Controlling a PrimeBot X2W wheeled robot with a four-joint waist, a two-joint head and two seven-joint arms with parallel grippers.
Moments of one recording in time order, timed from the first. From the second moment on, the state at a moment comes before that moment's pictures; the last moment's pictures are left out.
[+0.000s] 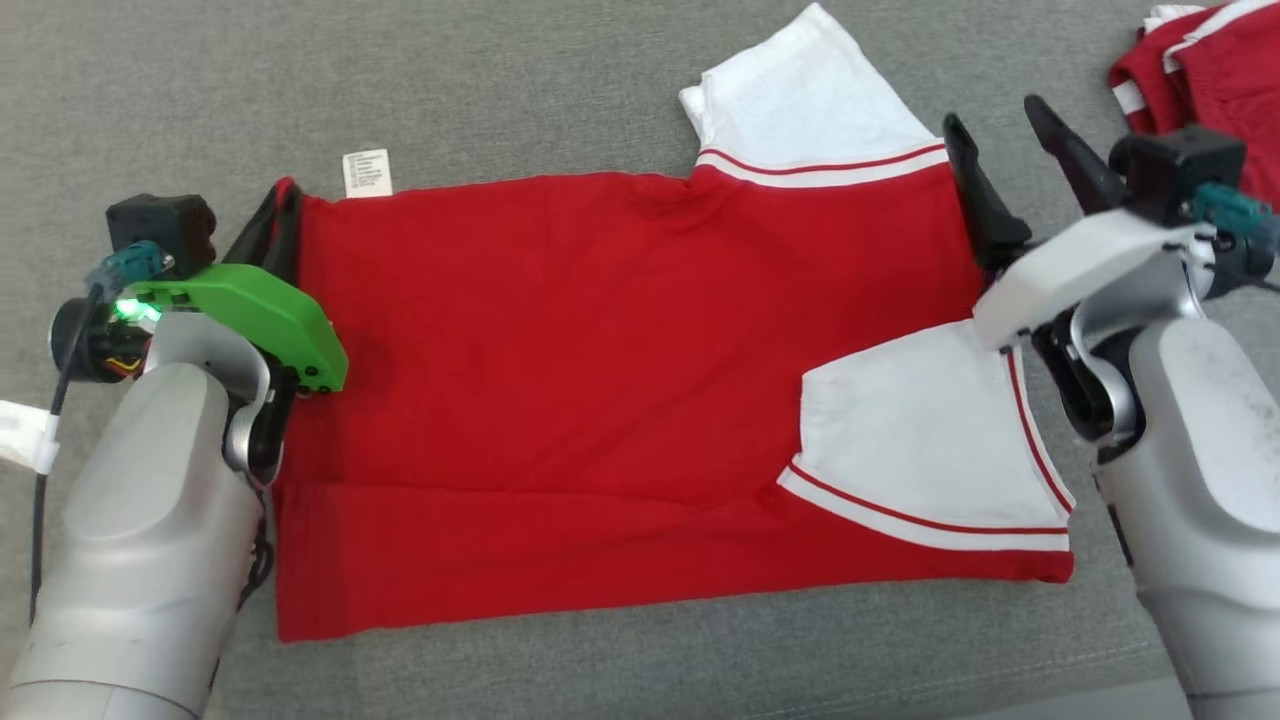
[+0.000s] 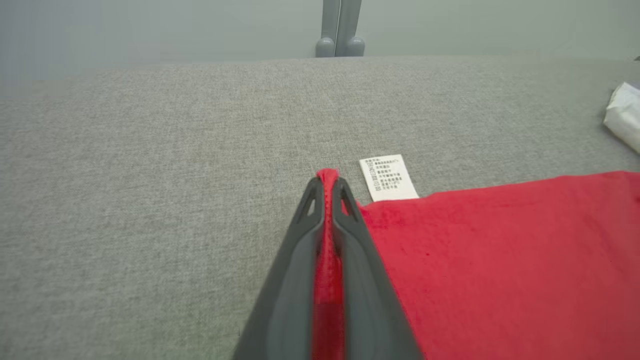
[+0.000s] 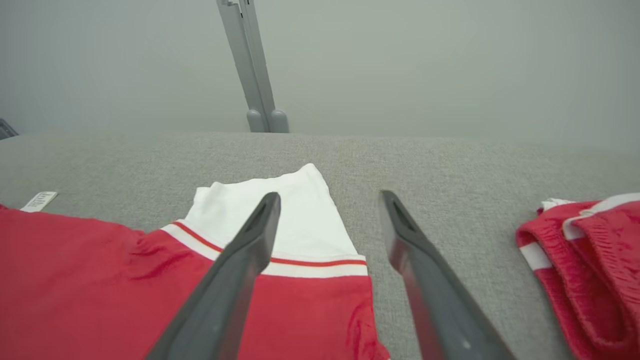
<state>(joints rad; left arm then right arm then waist) -0.79 0.28 -0.40 0.80 -0.56 -0.07 -0.11 -0.59 -0.23 0.16 0.25 0.33 0.13 0.05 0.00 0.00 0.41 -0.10</state>
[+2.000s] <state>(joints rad) -0.67 0.16 -0.36 0.69 -0.54 -0.11 -0.26 -0.89 -0.28 0.30 0.86 0.39 0.13 -0.15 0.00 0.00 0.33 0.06</state>
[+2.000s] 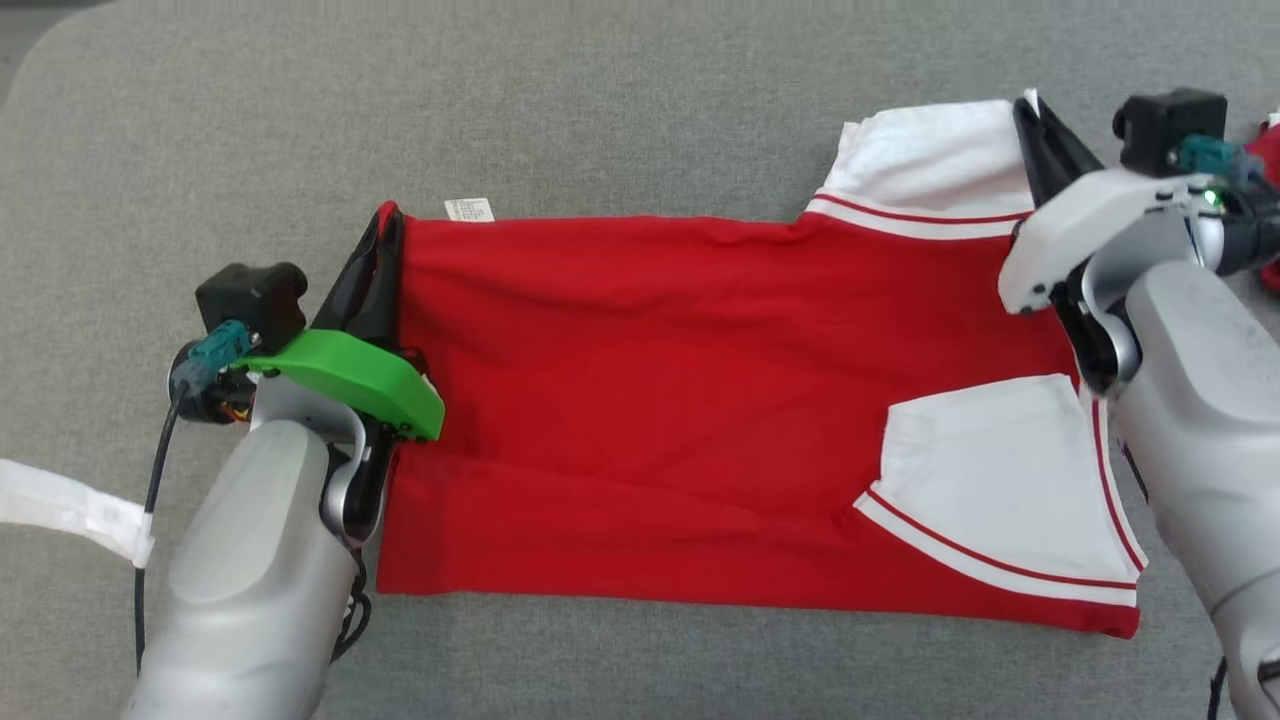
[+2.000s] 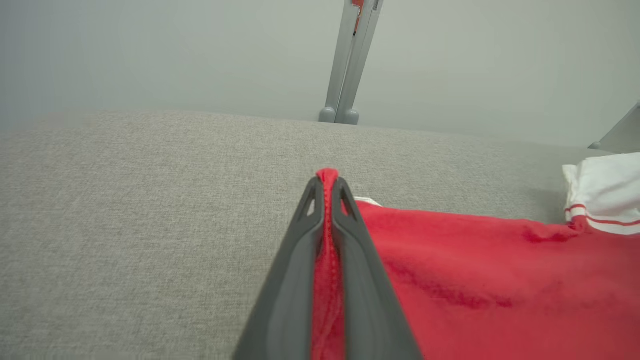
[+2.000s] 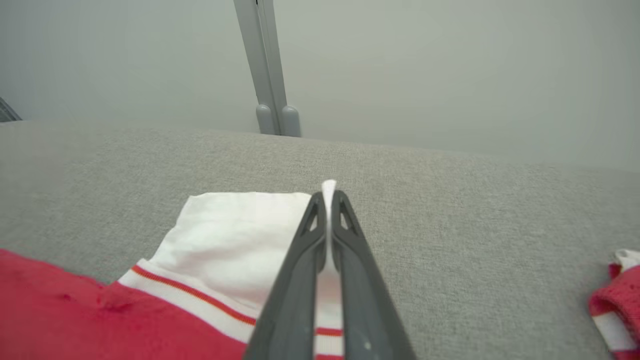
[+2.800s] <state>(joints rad) -0.25 0.16 -0.23 0.48 -0.56 -0.11 -0.26 -0.07 -0.20 0.07 0.08 0.45 0.13 0.05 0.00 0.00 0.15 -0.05</state>
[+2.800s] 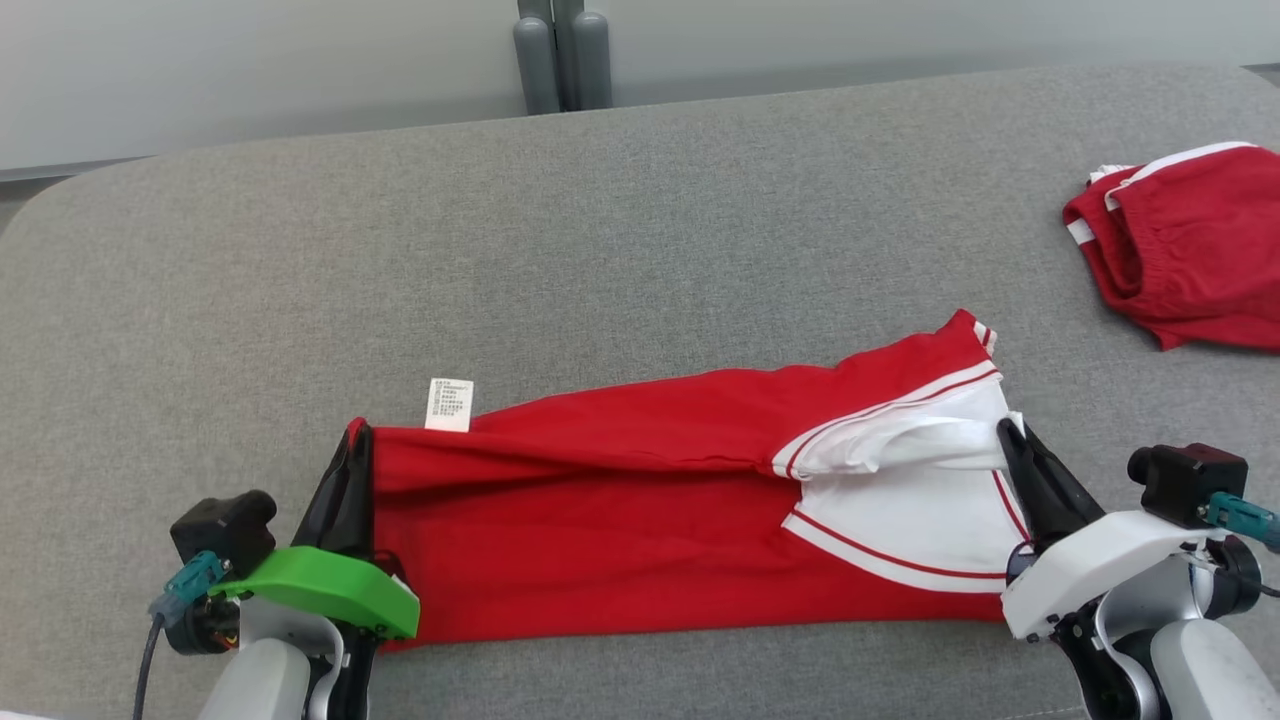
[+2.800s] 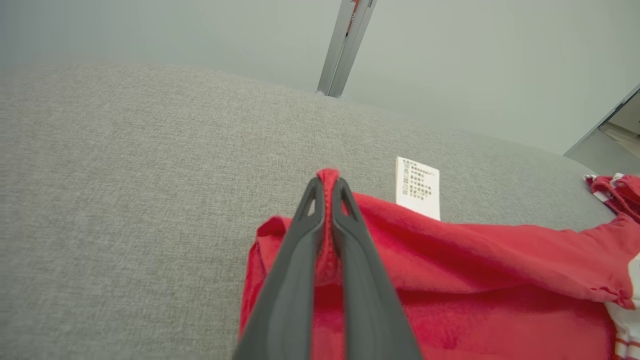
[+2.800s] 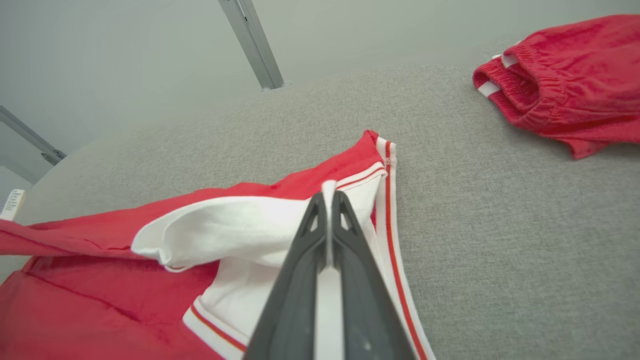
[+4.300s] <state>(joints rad) 0.01 0.05 -0.04 0.16 -0.47 -0.07 -0.26 -0.22 -0.21 0.01 0.52 0.34 0.13 0.24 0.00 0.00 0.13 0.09</state>
